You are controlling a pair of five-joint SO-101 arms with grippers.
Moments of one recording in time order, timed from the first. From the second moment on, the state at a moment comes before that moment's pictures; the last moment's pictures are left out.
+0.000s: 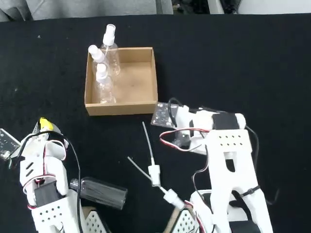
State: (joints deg) left arm -25.1 -103.7 96.1 35.4 29.7; right arm -1.9 -34.9 46.1 75.1 72.2
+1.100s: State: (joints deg) left arm -25.1 -103.7 96.1 37.1 29.7; right arm -4.4 -34.9 59.9 57.5 76.7
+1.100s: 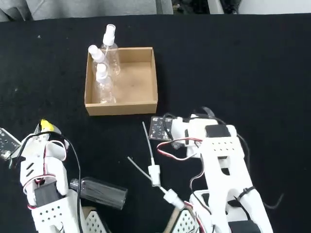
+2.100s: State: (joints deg) left arm -25.1 -103.7 96.1 37.1 29.7; right arm -6.2 -34.9 66.9 50.7 67.6
